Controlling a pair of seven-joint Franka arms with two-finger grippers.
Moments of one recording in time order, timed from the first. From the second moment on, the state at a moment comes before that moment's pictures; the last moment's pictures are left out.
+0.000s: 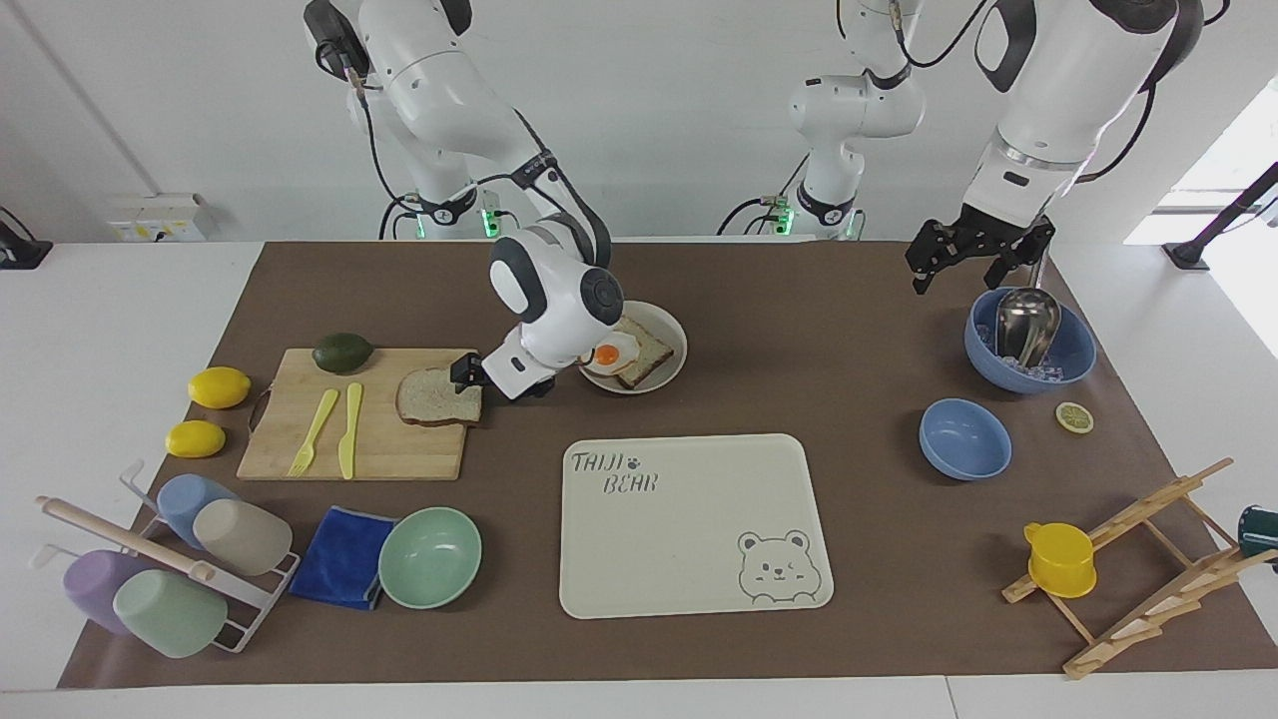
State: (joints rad) left arm -0.12 -0.04 -0.05 -1.66 0.01 1.65 -0.15; right arm 0.14 0.43 0.37 -1.84 -0.62 1.73 0.68
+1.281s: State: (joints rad) left arm -0.12 -0.04 -0.05 -1.66 0.01 1.65 -0.15; right arm 0.12 0.40 0.37 -1.95 -0.69 1.74 0.68
